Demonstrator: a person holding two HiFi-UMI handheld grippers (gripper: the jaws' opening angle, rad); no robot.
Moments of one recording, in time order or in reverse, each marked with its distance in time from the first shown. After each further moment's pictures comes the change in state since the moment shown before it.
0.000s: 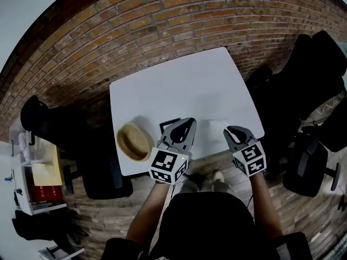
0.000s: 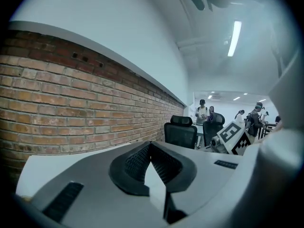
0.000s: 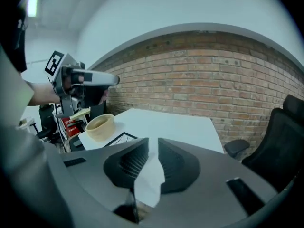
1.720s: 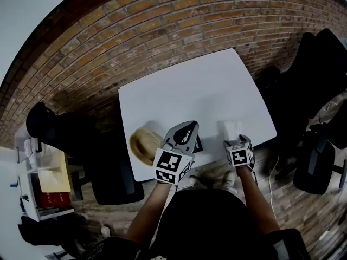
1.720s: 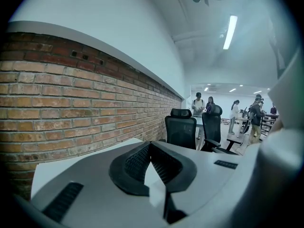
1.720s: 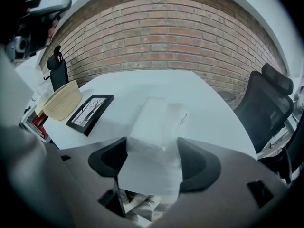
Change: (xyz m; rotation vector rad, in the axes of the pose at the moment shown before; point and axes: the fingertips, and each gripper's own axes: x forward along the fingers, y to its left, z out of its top) left arm -0.017 0.044 -0.018 0.074 0.075 -0.027; right arm 0.091 -0.006 -0.152 0.237 0.404 -0.286
